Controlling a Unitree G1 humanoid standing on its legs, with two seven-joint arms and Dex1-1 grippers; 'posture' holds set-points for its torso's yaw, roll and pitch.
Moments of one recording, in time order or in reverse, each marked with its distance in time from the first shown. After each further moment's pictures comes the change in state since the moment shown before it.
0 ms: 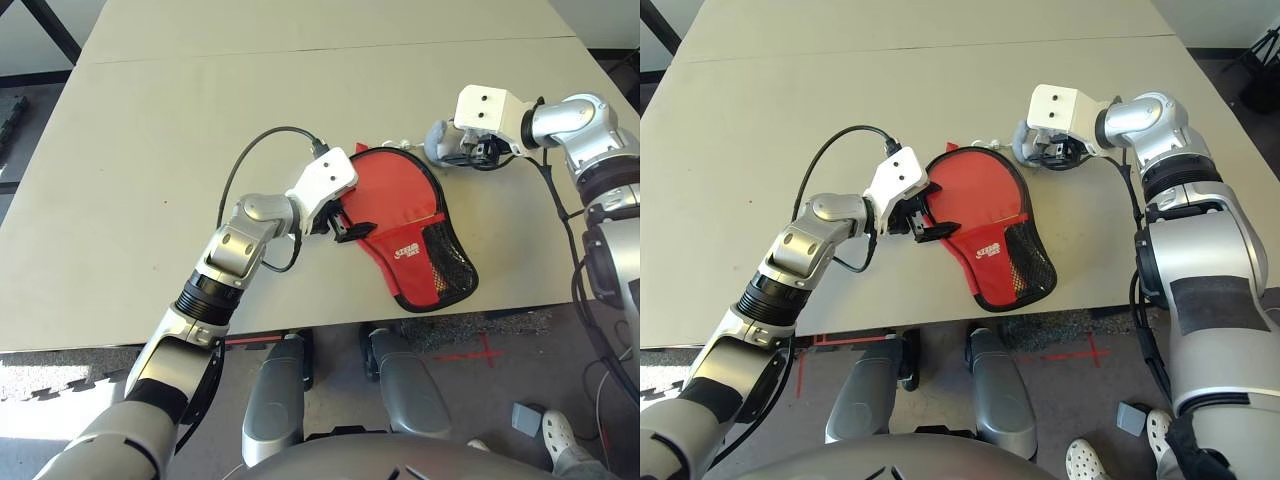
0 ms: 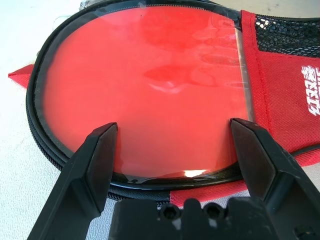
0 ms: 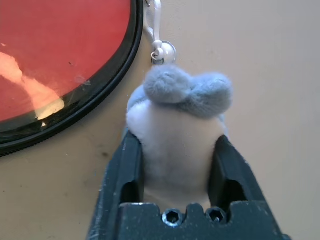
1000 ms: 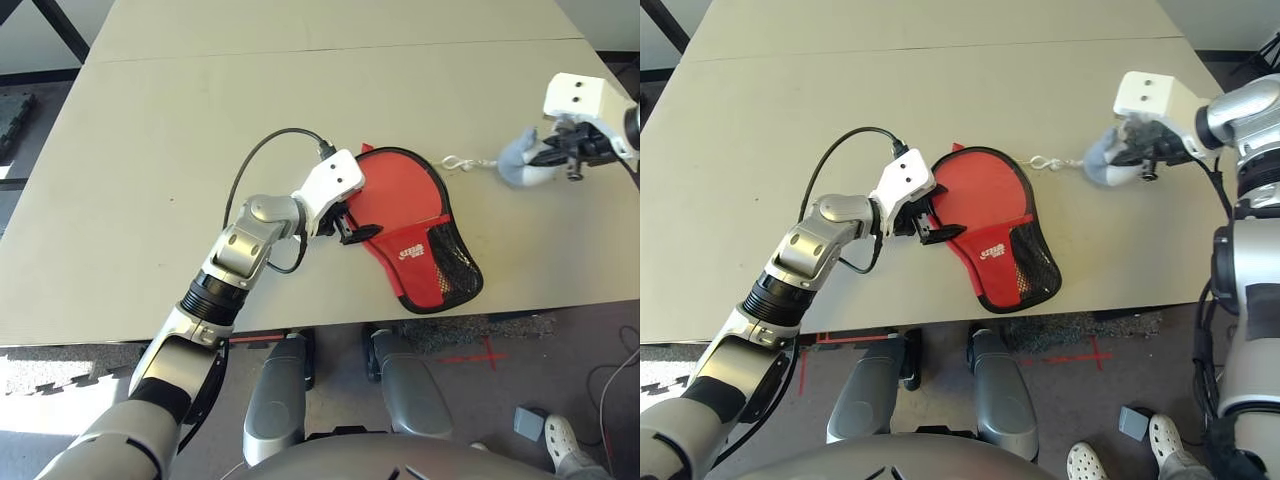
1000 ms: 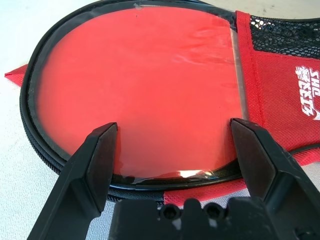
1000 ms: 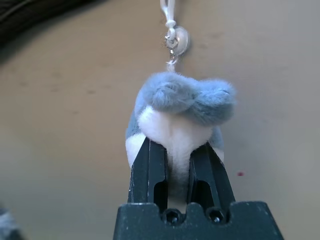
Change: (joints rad) left arm -0.008 -0.021 -0.018 0.016 0.000 -0.009 0.001; right arm -0.015 -0.304 0.039 -0.003 0.070 0.320 0.582
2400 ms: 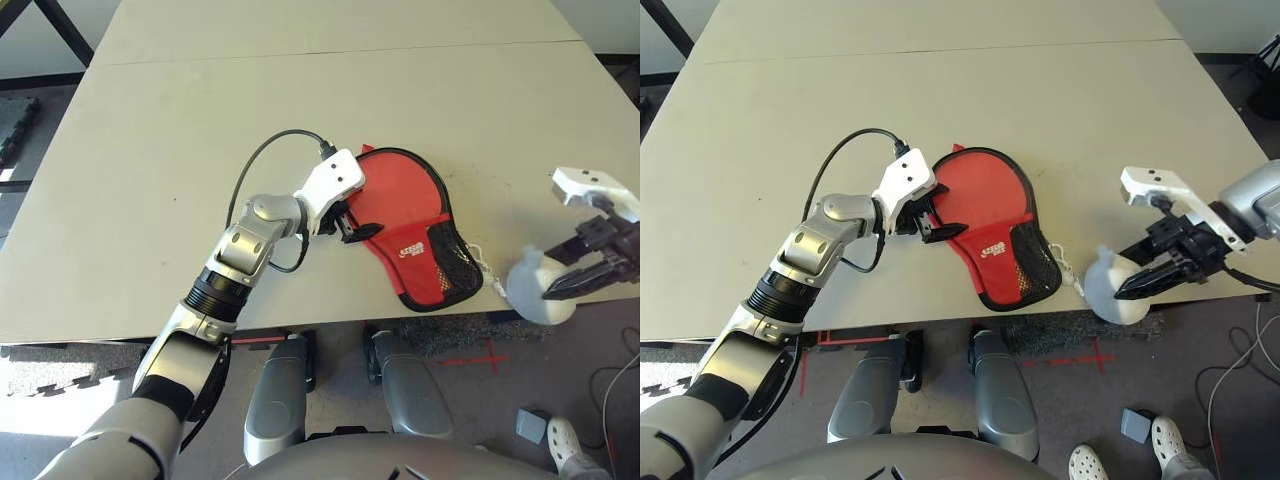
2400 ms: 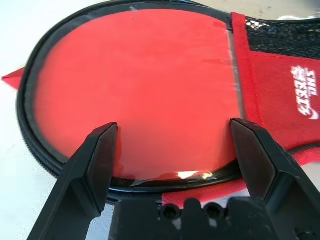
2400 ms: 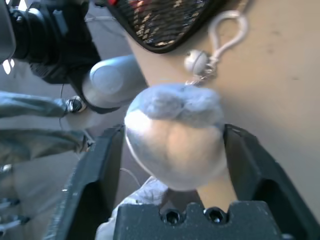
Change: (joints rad) left arm -0.001 0.014 0.023 0.014 -0.035 -0.011 -0.017; right arm 0.357 -0.481 0.505 -0.897 0.880 0.550 0.022
